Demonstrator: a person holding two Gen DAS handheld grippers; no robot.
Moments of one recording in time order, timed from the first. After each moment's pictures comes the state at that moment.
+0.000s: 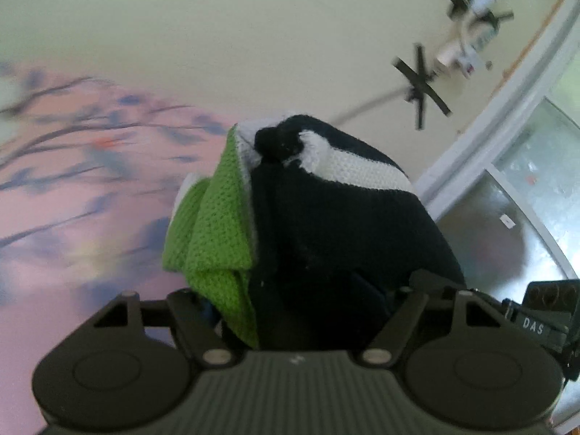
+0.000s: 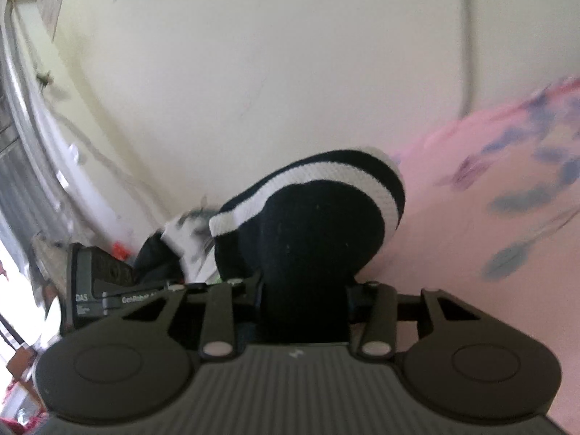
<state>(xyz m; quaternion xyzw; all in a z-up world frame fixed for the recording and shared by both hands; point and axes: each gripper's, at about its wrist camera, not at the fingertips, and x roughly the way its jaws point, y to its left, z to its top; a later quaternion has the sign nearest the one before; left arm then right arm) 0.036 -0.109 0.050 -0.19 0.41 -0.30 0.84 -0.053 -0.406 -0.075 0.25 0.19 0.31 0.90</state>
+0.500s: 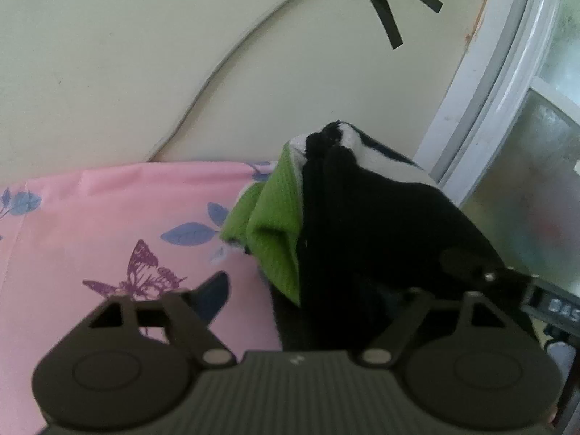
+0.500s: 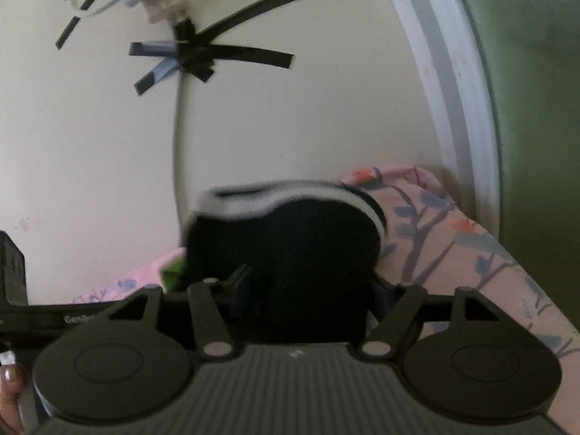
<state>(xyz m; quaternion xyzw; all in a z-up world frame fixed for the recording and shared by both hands) 0.135 -0.356 0.024 -0.03 0.42 -0.28 0.86 0.028 -0.598 -0.090 0.23 0.17 0.03 0.96</state>
